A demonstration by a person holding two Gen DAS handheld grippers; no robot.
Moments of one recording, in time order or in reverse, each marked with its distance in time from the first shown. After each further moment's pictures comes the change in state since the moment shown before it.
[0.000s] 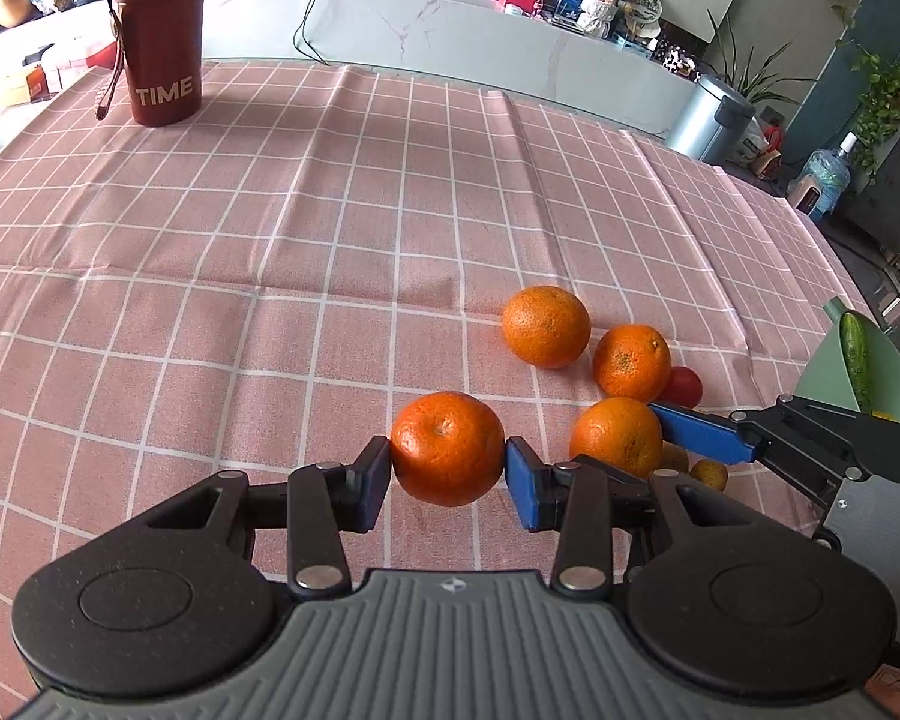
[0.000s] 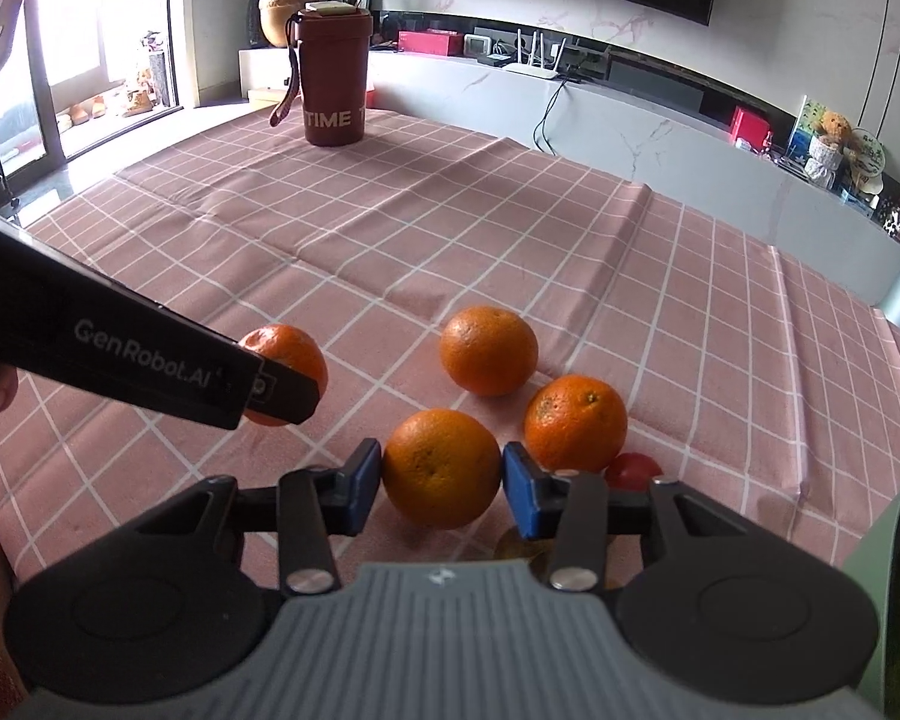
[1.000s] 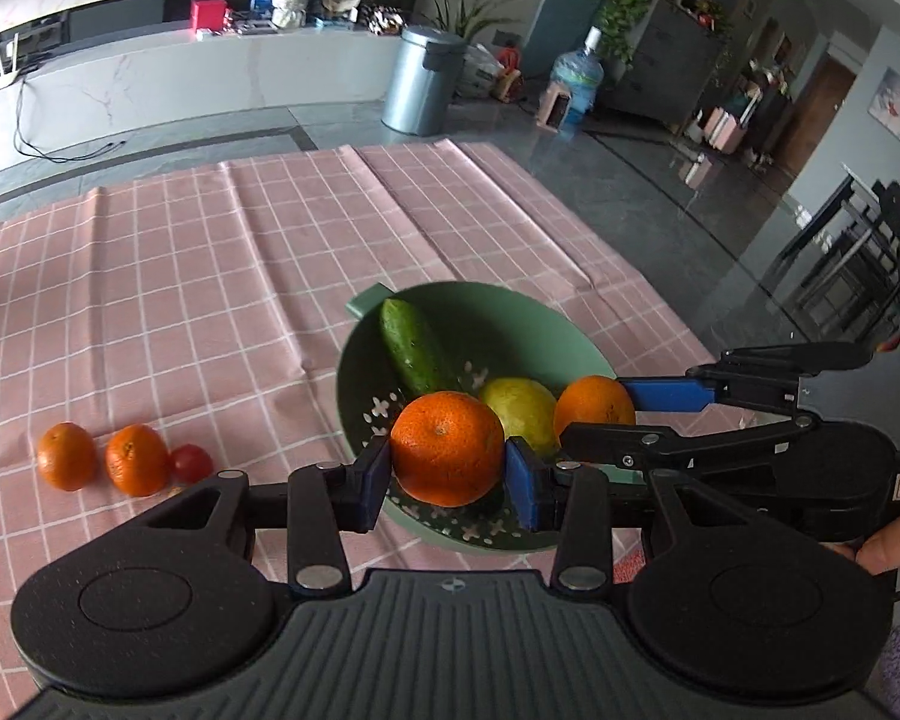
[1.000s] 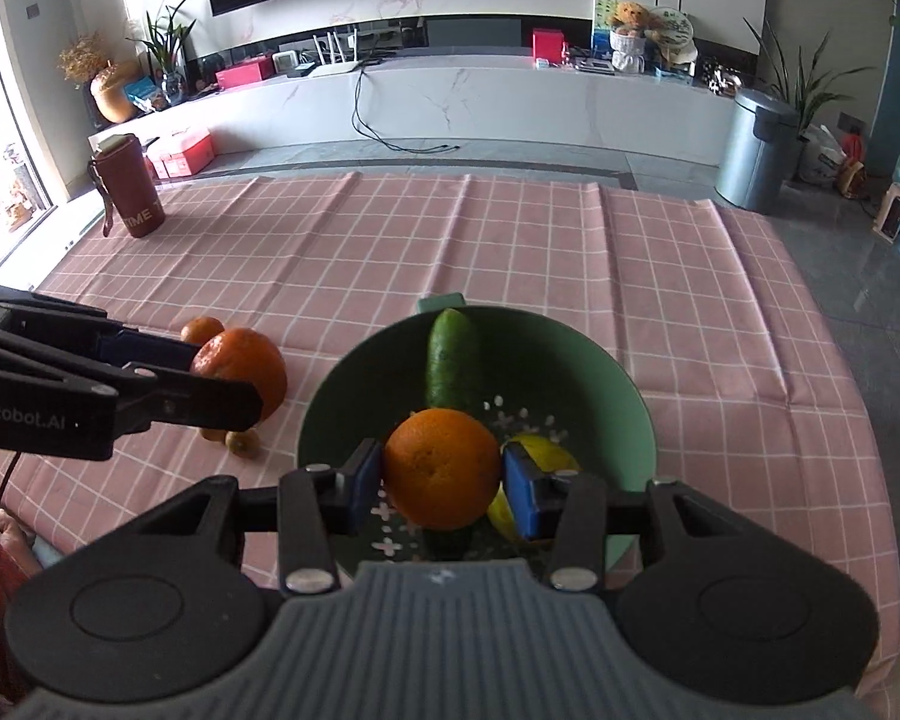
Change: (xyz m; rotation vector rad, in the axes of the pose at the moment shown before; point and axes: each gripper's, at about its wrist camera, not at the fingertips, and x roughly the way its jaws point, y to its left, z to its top) left arm -0.016 -0.237 0.020 0.395 0.072 -0.326; right arm -0.179 -0.191 -0.053 0.341 0.080 -0.130
